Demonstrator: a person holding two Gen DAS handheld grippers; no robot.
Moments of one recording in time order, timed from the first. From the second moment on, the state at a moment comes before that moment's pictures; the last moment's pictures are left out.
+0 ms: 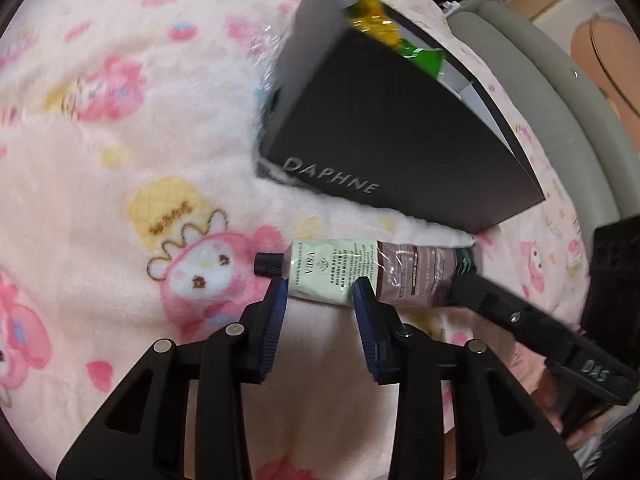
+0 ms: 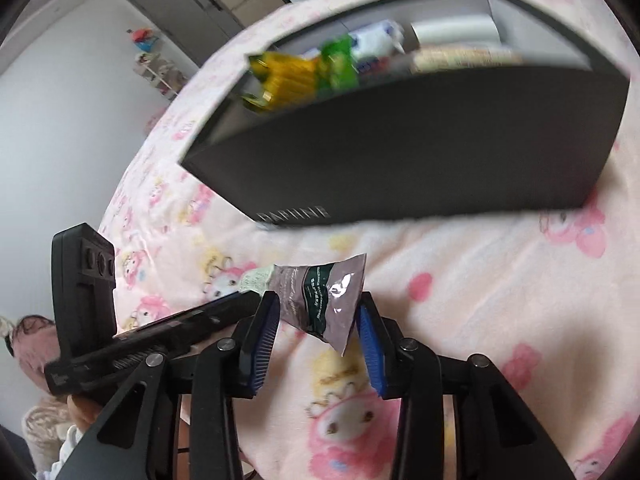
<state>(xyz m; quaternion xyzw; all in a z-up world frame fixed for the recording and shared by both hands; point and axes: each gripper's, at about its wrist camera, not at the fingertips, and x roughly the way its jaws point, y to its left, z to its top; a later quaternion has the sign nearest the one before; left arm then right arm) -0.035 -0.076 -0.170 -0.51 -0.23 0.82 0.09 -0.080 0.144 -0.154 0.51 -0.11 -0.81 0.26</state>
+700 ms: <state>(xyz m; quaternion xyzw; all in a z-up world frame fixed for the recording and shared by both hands) -0.055 -0.078 -0.176 -0.52 -0.20 0.83 0.06 -0.085 0.174 -0.185 0.53 -0.13 -0.80 0.24</state>
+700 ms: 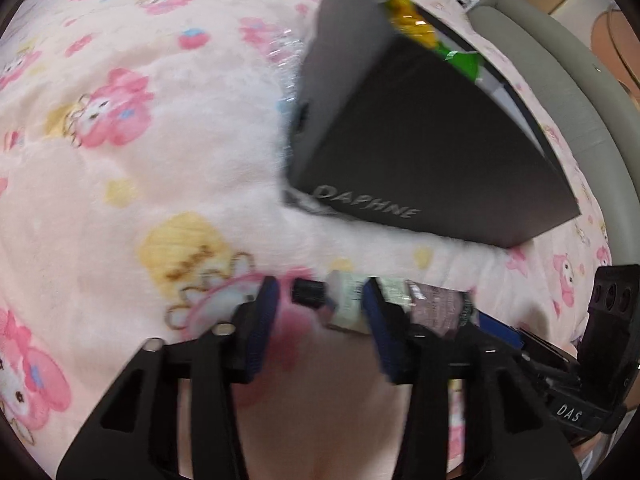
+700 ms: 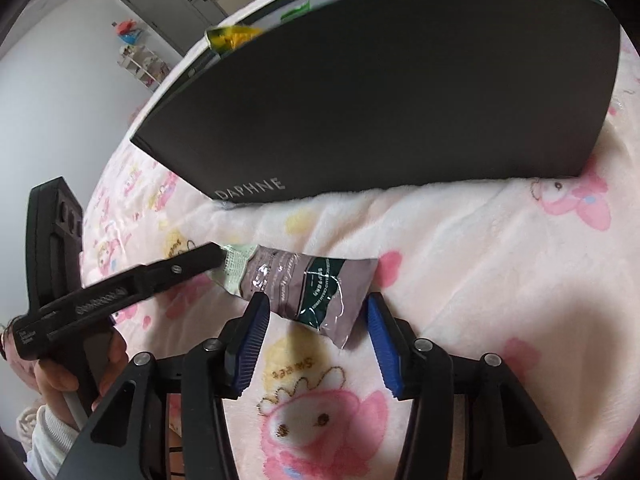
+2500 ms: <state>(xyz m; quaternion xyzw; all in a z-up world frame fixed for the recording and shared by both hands) -0.112 -0.007 -0.051 -0.42 -0.20 0.88 0.13 -0.121 0.232 -0.050 0.39 -0.13 -0.88 0.25</state>
